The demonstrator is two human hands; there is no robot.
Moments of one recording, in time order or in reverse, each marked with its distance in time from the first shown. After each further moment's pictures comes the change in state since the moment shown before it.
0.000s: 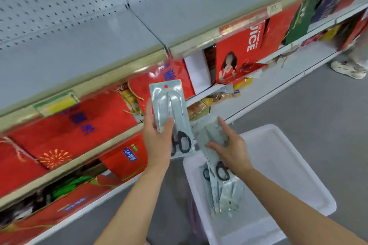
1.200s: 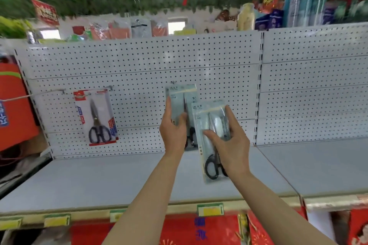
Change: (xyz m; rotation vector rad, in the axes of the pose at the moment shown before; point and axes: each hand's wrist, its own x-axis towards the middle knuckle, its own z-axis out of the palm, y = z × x) left_hand 0.190 0.309 -0.296 0.002 0.492 0.551; right_hand 0.002 -0.521 0.105 0.600 0.015 -0.768
